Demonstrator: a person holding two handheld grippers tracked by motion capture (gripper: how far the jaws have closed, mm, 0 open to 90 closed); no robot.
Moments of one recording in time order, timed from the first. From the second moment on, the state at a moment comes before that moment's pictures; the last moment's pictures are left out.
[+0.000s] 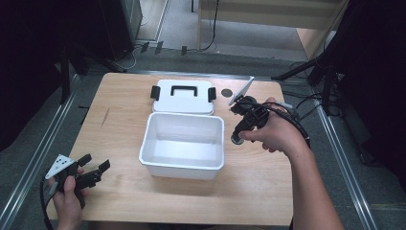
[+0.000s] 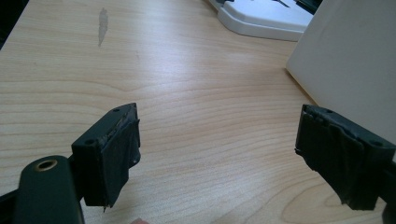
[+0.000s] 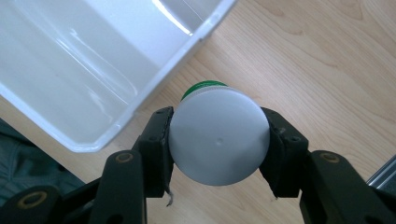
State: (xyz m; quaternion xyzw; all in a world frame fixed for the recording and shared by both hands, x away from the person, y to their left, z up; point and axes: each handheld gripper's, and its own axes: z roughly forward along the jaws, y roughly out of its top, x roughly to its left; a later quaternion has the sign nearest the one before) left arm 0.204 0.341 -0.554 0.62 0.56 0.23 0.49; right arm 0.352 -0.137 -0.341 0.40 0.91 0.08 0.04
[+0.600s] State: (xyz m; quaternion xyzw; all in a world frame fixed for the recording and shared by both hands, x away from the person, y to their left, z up) left arm 0.204 0.341 -0.554 0.62 0.56 0.23 0.49; right arm 0.352 -0.095 -0.324 0.36 0.93 0.09 0.04
